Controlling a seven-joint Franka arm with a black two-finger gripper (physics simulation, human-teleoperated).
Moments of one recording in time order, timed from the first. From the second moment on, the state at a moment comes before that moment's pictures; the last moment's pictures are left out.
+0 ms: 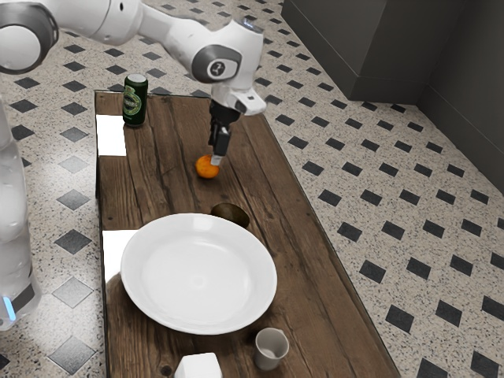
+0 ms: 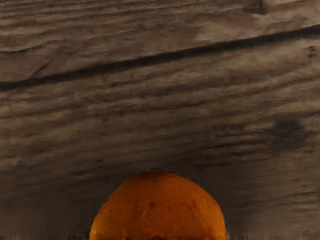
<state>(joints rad) 0.13 -0.13 0.17 -2.12 0.00 1.90 0.45</state>
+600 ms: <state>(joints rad) 0.14 -0.09 0.17 -2.17 -0.02 1.92 0.46</state>
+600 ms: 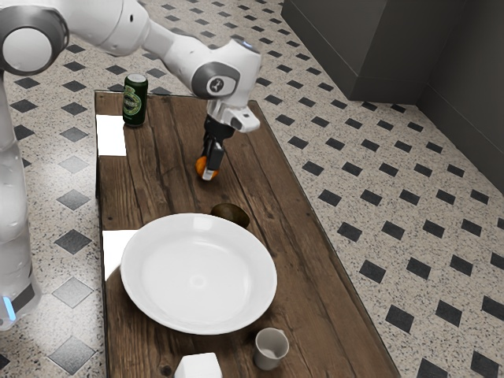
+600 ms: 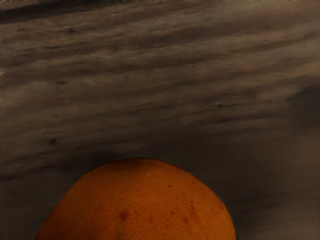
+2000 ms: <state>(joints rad) 0.13 -0.19 -0.36 -1.99 -0.10 1.76 0.35</state>
